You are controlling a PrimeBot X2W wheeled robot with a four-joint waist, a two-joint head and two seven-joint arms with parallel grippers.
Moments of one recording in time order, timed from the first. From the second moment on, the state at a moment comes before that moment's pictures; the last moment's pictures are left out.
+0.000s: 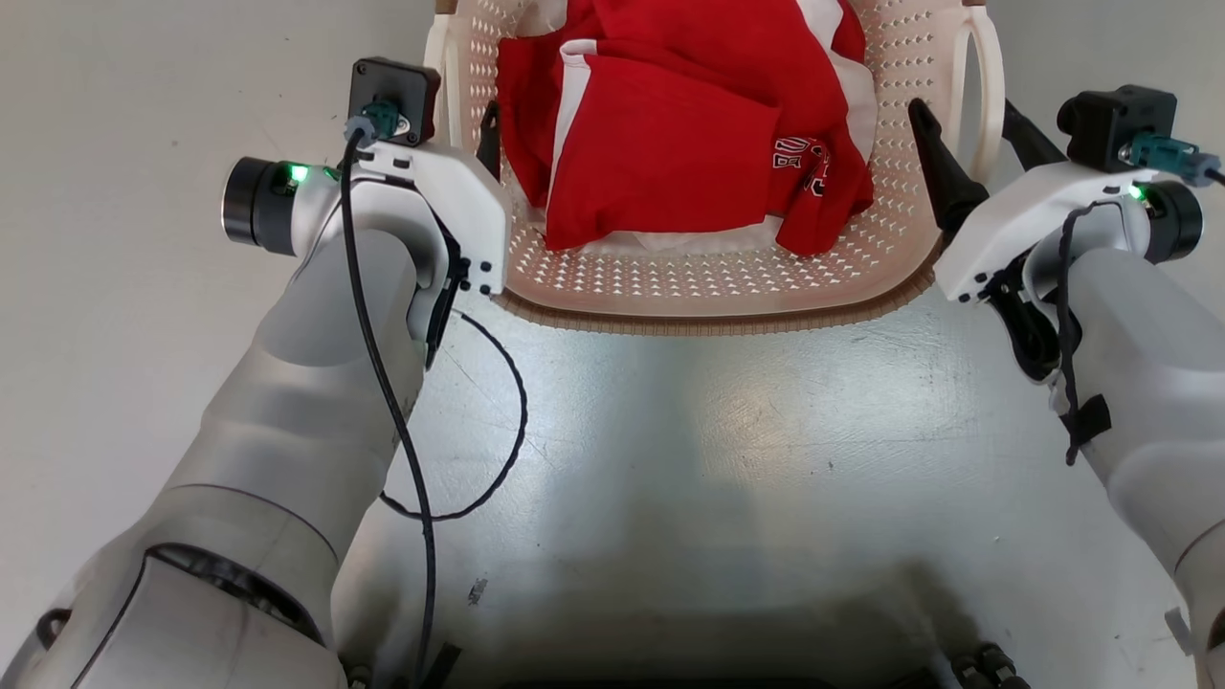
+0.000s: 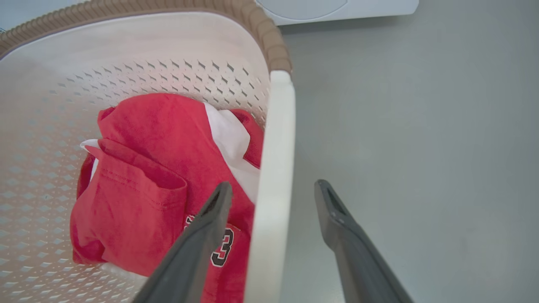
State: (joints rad) left arm -1.15 0.03 -0.69 1.21 -0.58 0.08 -0.20; right arm -1.04 -0.27 0.69 1.06 0.78 0.12 -0.25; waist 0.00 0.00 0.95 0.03
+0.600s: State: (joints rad) left arm -1.16 0.03 -0.79 1.20 -0.68 0.08 -0.16; right arm -1.07 -0.27 0.81 1.08 0.86 0.12 -0.25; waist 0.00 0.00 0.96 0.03
